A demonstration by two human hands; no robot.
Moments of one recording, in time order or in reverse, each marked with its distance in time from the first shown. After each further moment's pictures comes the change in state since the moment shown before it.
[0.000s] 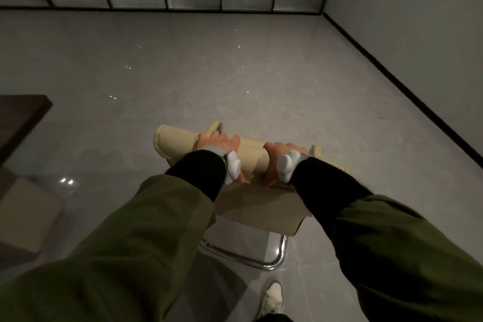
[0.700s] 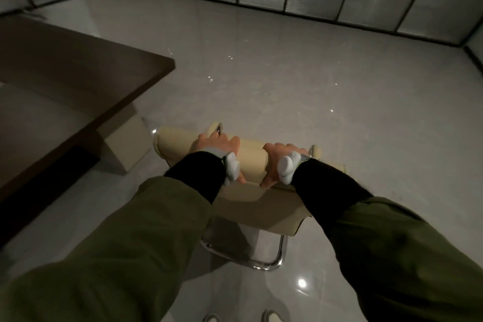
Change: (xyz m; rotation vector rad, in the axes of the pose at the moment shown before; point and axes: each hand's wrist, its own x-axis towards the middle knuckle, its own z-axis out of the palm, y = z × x) left_hand -0.148 -0.083 0.026 -0.145 -0.107 -0.467; right_hand 0.000 -0.139 0.013 -0.284 -0.080 -0.441
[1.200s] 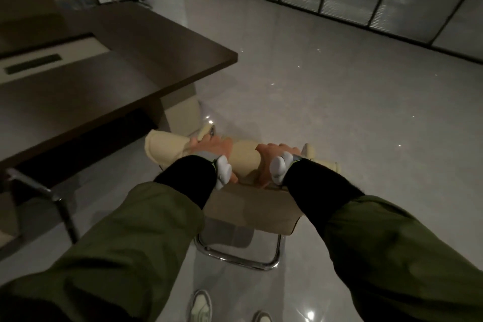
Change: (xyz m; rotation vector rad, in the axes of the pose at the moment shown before) left_hand -0.097 0.009 0.030 -0.132 0.014 -0.386; right_hand -0.005 -0.027 0.025 0.066 0.111 -0.386
